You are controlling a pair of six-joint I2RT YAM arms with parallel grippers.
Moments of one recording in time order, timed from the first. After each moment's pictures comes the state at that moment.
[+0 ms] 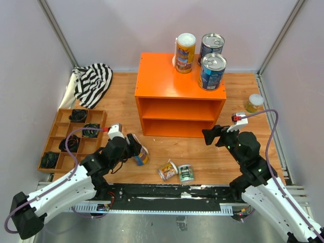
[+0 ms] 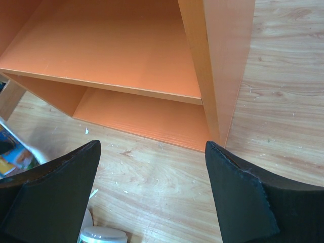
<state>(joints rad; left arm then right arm) -0.79 0.65 0.38 -0.39 -0.42 -0.86 0.55 0.46 0.51 -0.27 0.15 0.34</state>
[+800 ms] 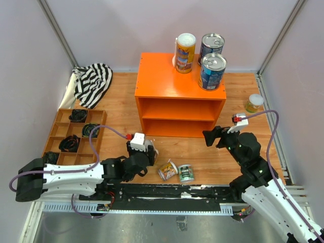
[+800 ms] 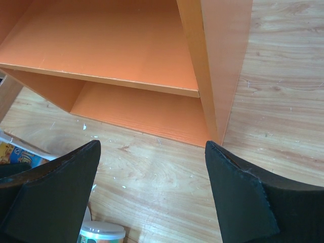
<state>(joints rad) -1.27 0.91 0.38 -0.09 -0.83 -0.70 0.55 0.44 0.51 -0.31 0.15 0.34</state>
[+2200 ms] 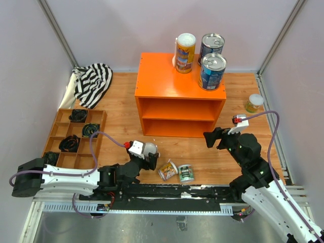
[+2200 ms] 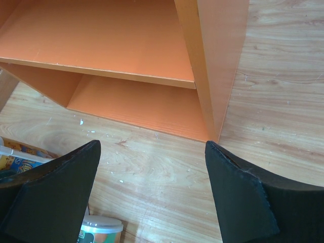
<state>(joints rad) -1.41 0.83 0.21 0.32 -0.94 -0.43 0.55 0.42 0.51 -0.35 0.16 0.34</state>
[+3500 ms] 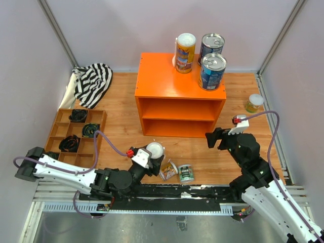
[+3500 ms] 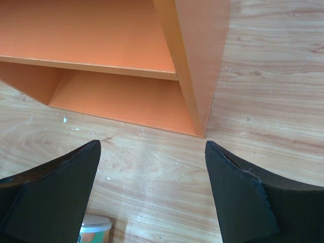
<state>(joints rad) -1.72 0.82 0.40 0.36 -1.19 -0.06 0.55 0.42 0.51 -0.38 0.21 0.33</state>
